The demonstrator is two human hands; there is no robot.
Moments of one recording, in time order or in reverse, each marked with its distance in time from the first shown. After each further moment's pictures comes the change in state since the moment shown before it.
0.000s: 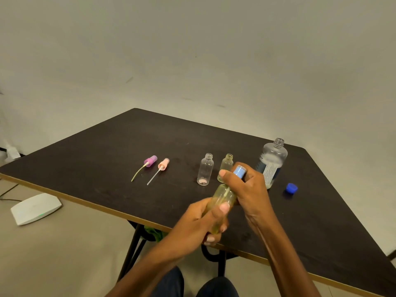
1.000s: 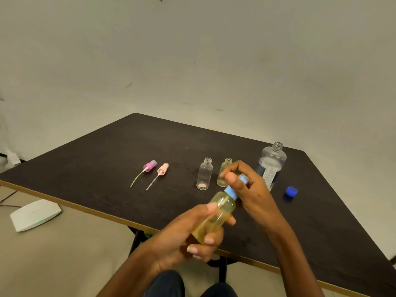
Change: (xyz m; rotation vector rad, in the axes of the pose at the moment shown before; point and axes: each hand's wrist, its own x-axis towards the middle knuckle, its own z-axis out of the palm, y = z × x) left_hand -0.008 0.008 -0.013 -0.391 -0.292 -0.276; right_hand -0.002 -0.014 -0.014 -0.075 -0.246 -0.151
